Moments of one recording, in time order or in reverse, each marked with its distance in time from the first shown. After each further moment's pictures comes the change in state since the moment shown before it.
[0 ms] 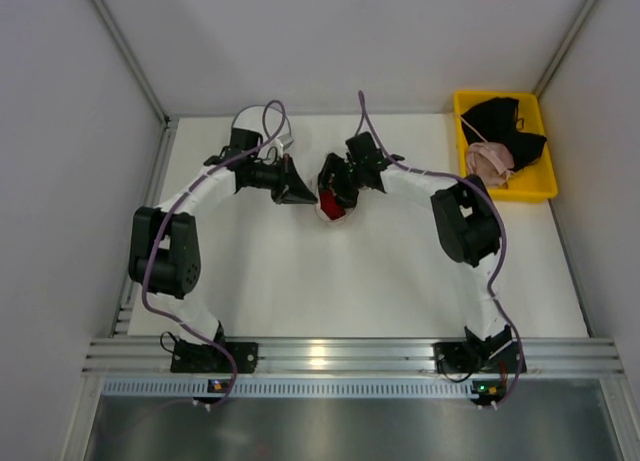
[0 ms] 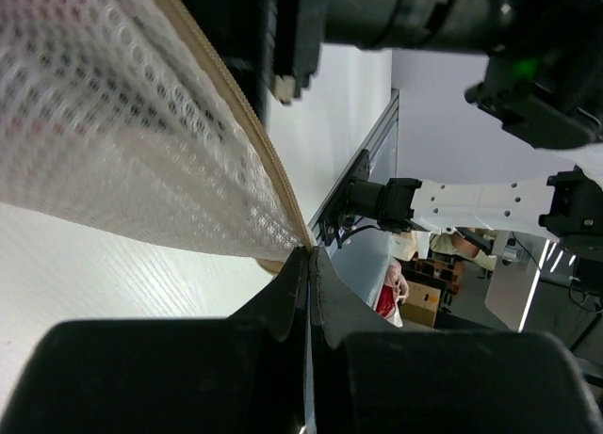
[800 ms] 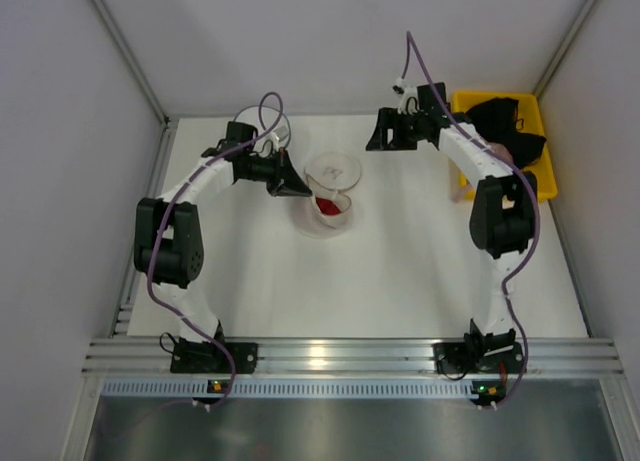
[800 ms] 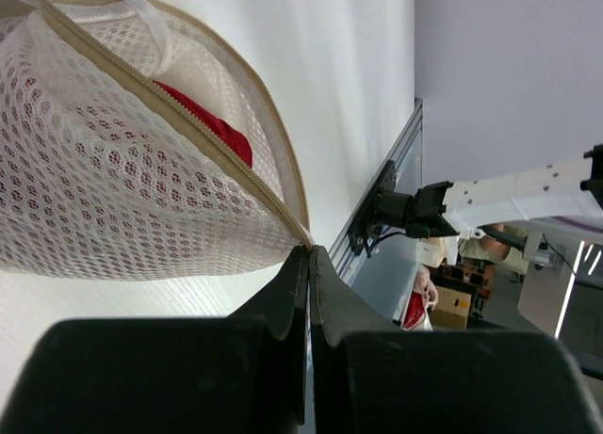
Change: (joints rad) left arm 0.047 0.078 0.095 -0.036 -0.004 0.109; right arm -0.321 -0.099 0.198 -0.218 -0.090 -0.755
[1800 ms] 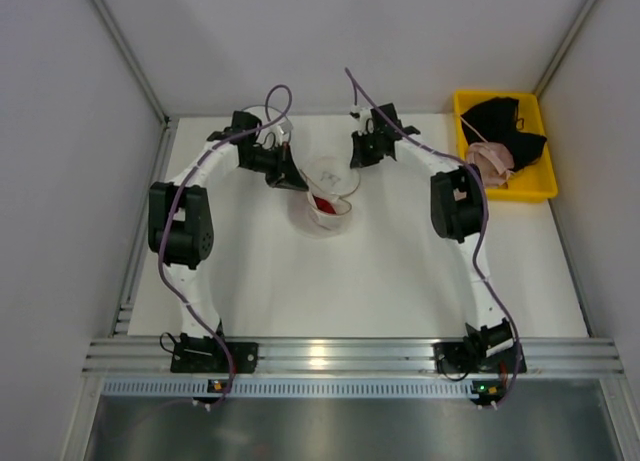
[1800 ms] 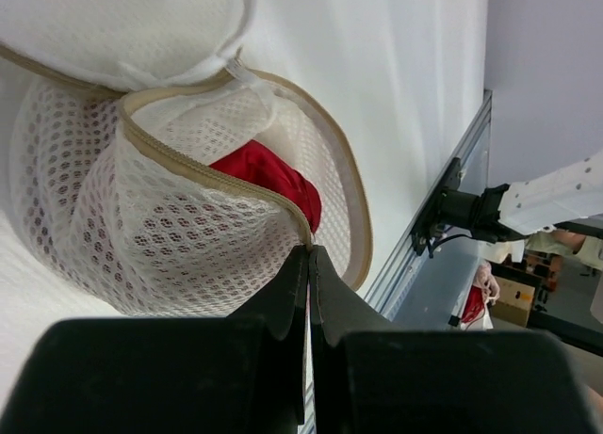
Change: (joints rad) left arm 0.013 0.181 0.240 -0.225 -0.077 0.242; right arm 0.136 0.428 0.327 0.025 0.150 -0.163
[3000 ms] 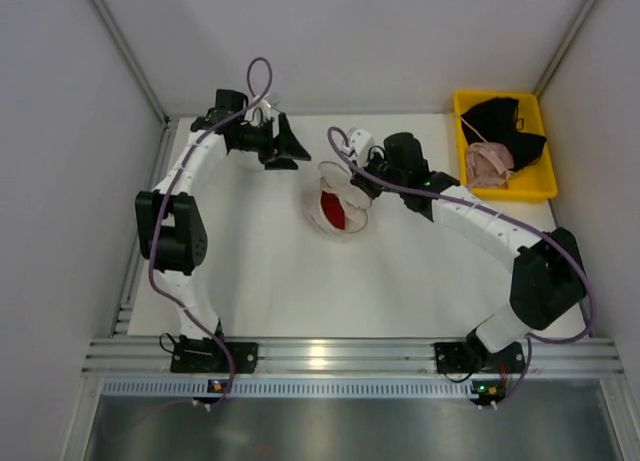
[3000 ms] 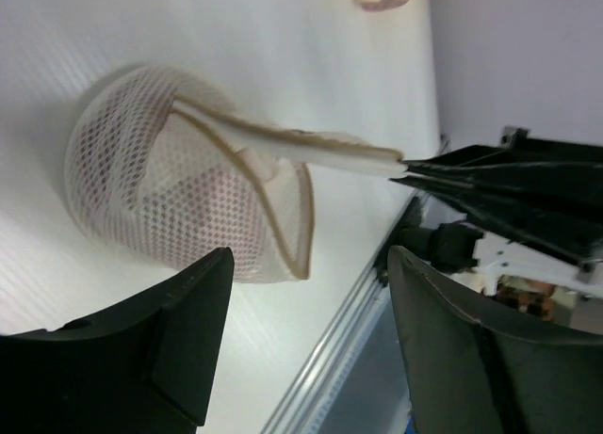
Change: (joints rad) left arm 0.005 -0.026 0.130 -0.003 0.001 -0.110; right arm 0.193 -0.931 -0.926 0.319 0.081 -0.348
